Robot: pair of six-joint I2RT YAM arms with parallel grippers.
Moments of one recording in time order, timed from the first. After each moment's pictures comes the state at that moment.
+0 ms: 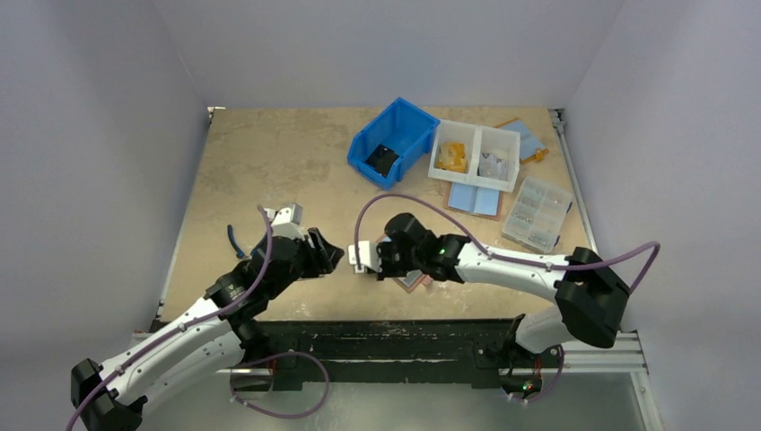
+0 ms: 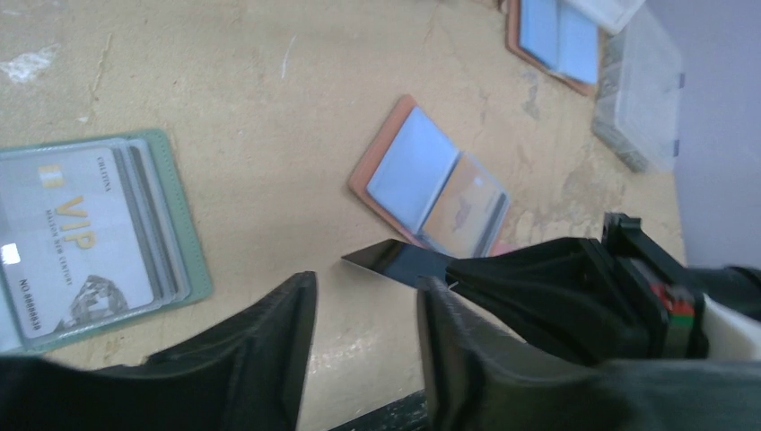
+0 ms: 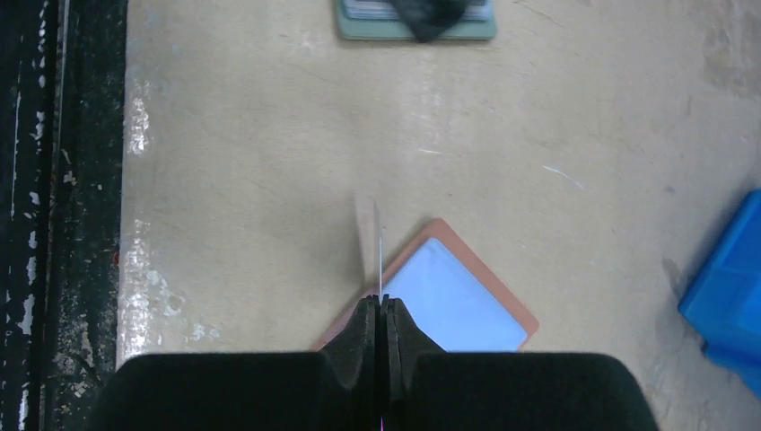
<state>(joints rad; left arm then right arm) -0.79 0.63 0.48 -0.33 -0.24 -0.80 1.00 1.44 0.87 -0.20 -0.21 -0.65</state>
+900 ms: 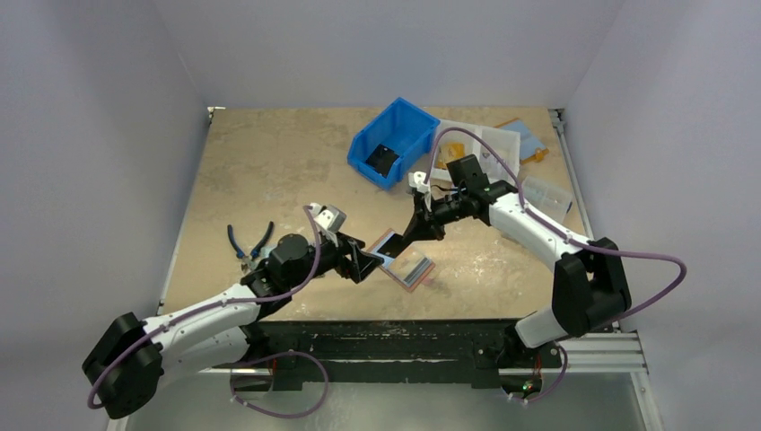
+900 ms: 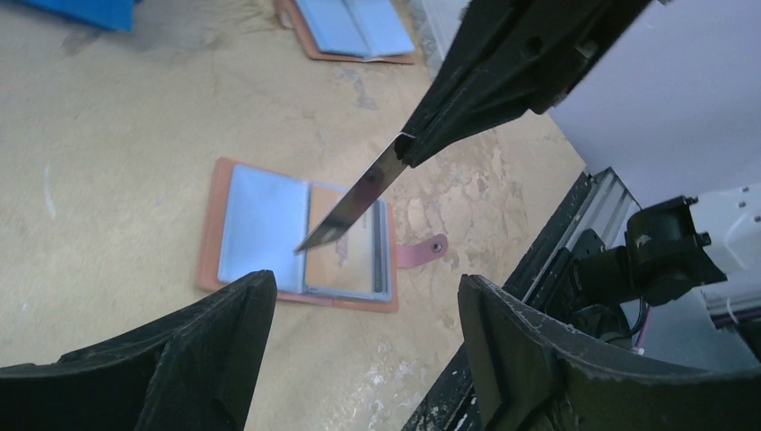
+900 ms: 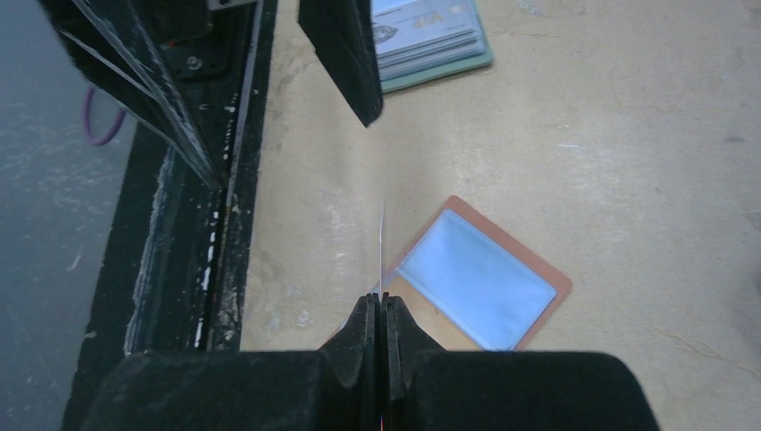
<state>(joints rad) -0.79 0.89 0.33 0.40 0.15 -0.47 0.45 1.48 1.04 -0.51 -0.99 -0.63</state>
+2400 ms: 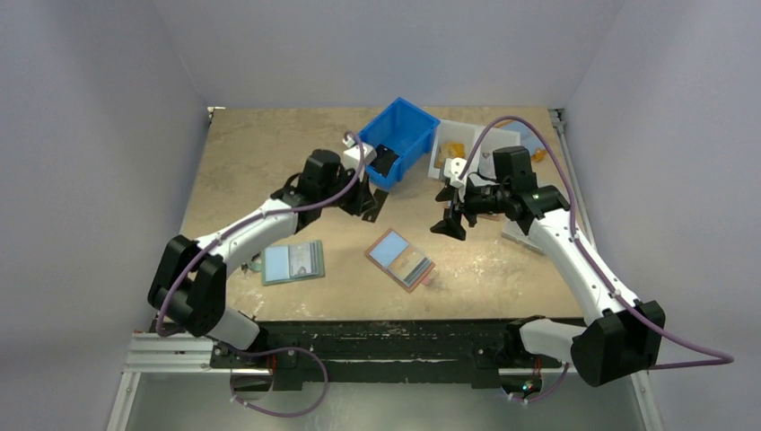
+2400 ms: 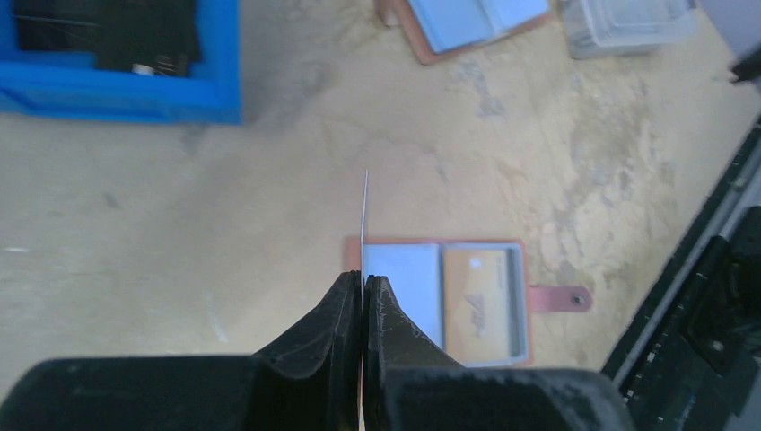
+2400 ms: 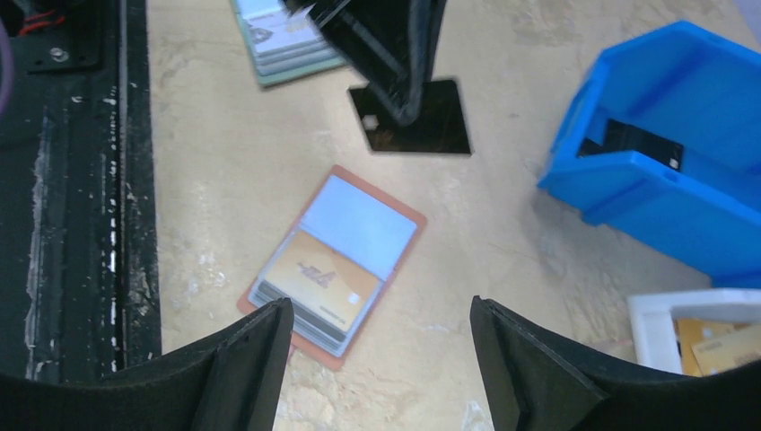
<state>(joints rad) -0.55 1.47 0.97 -0.05 0.36 -0.17 0.29 1.22 1.09 -0.66 -0.85 -0.73</state>
